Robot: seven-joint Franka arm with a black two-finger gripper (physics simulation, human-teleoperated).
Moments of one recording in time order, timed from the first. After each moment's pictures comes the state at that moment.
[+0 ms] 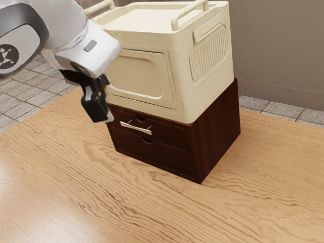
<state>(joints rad) -0.03 -0.39 -0.13 -1.76 0.26 1.72 0.67</state>
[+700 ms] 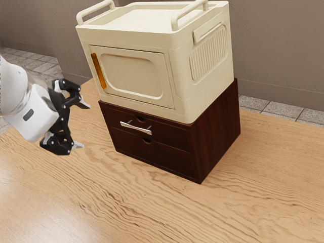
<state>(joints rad) -0.09 -0.69 0.09 -2.27 0.25 2.18 1.08</state>
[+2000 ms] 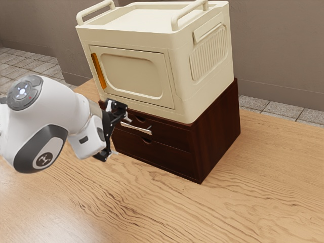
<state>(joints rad) -0.09 -0.39 0.16 -2.32 0.35 2.58 1.34</state>
